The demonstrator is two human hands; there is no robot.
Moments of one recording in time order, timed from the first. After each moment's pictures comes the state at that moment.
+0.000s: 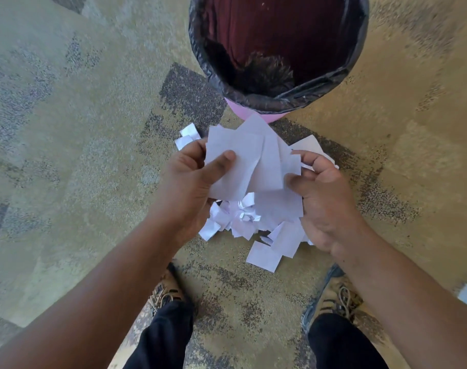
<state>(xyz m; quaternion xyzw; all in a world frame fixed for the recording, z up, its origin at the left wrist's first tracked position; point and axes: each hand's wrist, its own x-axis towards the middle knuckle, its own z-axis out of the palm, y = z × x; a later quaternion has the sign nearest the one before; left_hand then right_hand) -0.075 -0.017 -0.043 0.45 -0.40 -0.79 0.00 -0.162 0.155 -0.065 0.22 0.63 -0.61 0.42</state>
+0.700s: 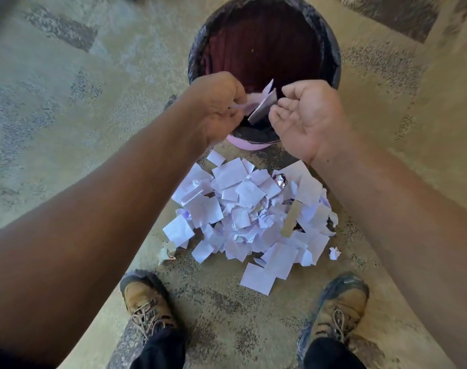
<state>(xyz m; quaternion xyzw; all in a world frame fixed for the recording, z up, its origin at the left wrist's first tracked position) -0.226 -0.070 -0.028 0.50 -0.44 -0.74 -0.06 -0.286 0.058 -0.028 0.28 0.57 -0.68 0.37</state>
